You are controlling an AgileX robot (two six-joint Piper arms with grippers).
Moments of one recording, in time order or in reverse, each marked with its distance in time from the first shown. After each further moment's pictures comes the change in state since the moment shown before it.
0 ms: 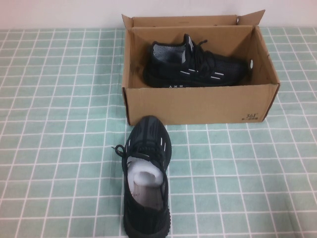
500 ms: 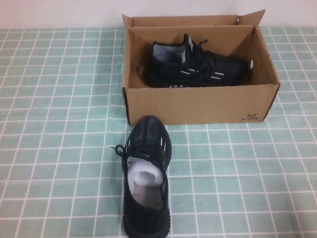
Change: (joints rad) right arm 0.002 0.000 0.000 -0.092 0.121 0.091; left arm 0.000 0.000 0.000 0.000 0.000 0.000
